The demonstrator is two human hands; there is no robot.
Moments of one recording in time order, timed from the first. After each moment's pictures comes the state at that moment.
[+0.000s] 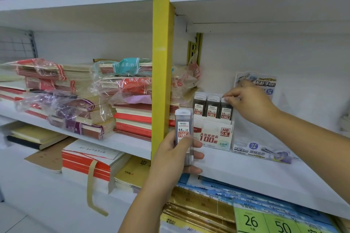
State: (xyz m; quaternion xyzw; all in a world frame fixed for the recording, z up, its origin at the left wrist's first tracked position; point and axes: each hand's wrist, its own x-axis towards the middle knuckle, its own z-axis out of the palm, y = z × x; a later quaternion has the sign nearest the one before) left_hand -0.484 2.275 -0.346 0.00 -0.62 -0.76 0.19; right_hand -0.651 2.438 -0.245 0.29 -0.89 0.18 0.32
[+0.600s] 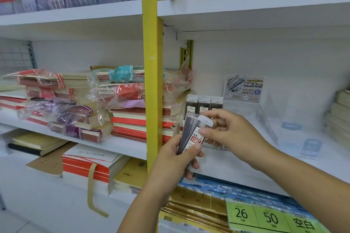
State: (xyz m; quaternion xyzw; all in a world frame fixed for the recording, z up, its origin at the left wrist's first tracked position) left_hand -0.470 2.288 -0.343 -0.06 -0.68 -0.72 0.16; right_hand -0.540 2.442 -0.278 0.35 -0.76 0.54 0.02
